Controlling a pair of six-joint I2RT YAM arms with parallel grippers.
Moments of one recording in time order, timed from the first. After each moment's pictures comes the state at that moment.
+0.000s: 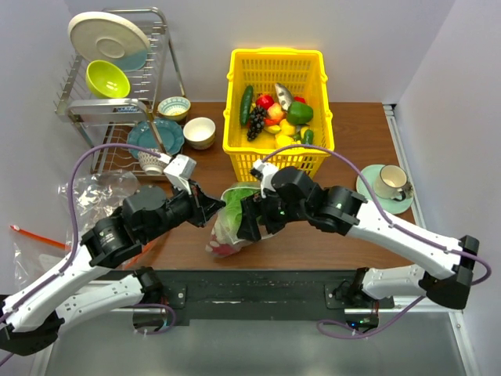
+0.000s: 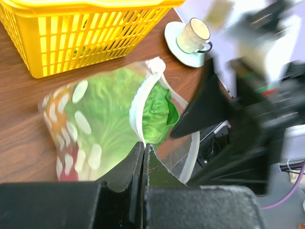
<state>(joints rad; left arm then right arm) -0.92 0.71 0.98 -0.54 -0.11 -0.58 1.06 1.23 1.24 -0.69 -0.14 0.58</state>
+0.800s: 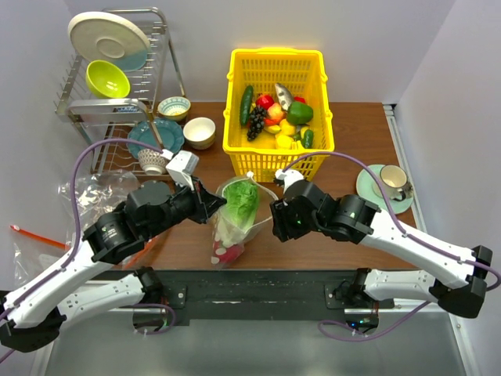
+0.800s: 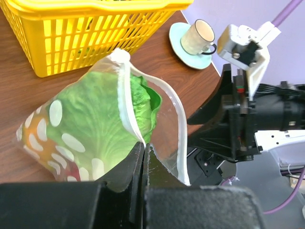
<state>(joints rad) -0.92 0.76 1.02 -0.56 -0.13 -0.59 1.06 1.10 1.15 -0.92 0.16 0.55</state>
